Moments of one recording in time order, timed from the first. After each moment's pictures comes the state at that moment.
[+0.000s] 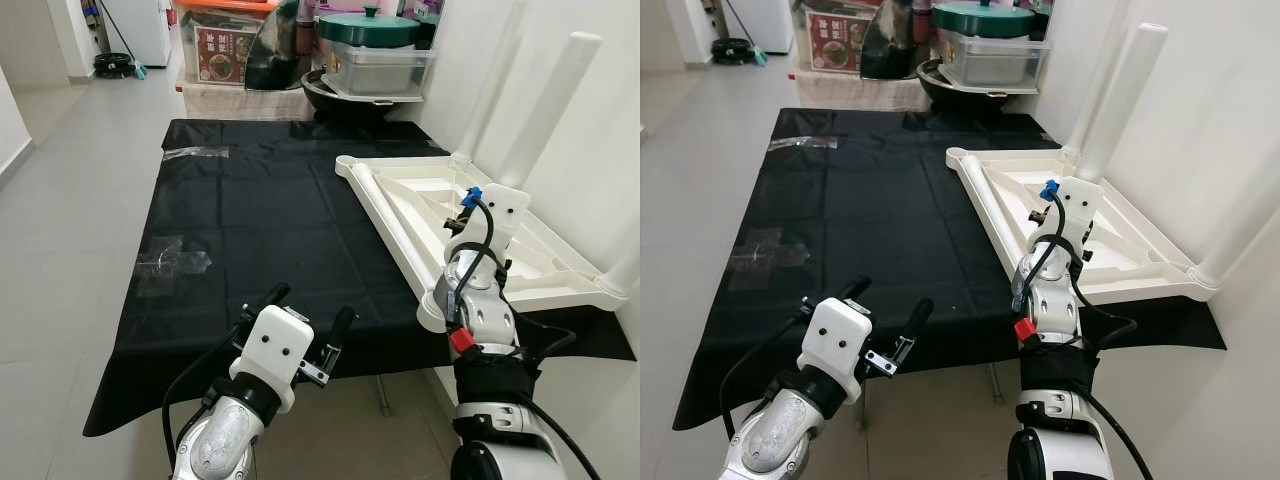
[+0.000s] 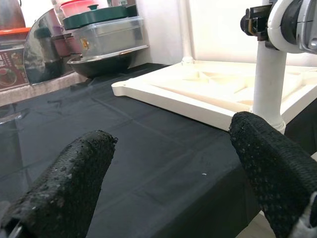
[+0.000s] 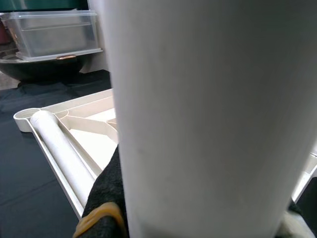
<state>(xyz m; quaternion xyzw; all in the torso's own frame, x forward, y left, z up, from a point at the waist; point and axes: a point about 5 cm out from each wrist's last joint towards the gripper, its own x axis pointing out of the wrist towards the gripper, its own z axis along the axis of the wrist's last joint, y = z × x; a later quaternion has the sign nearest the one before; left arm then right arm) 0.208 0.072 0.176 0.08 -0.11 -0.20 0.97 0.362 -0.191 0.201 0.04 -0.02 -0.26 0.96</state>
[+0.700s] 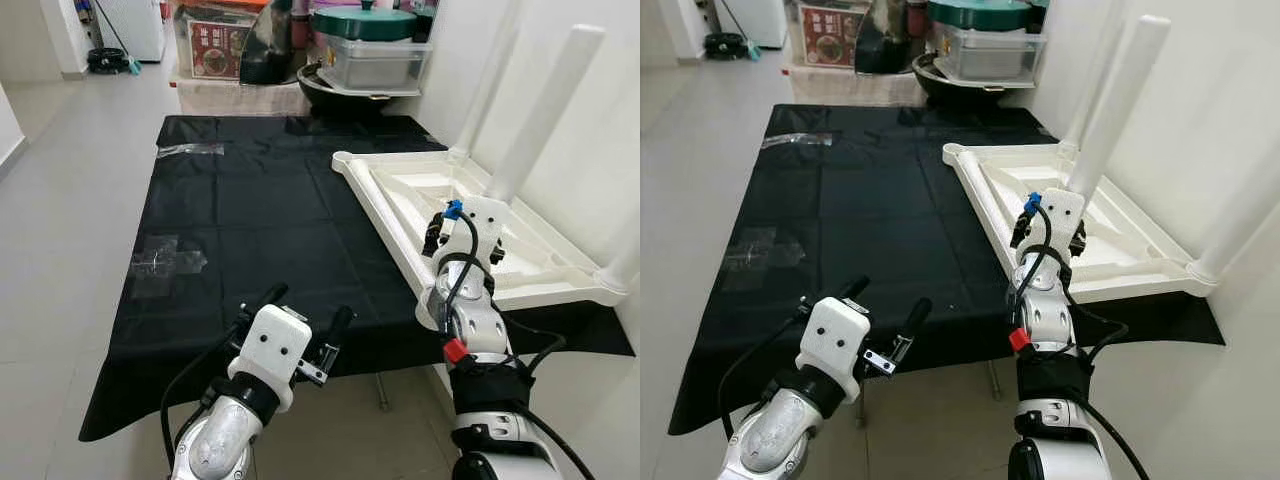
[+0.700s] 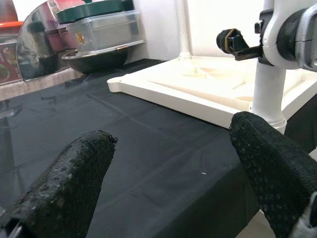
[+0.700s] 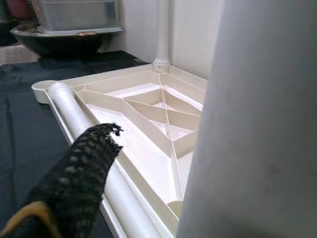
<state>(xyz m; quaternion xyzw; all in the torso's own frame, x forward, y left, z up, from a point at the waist) 0.208 0.072 0.176 0.08 -0.11 -0.20 0.97 0.354 -0.180 0.188 0.01 -0.01 -0.21 0.98</state>
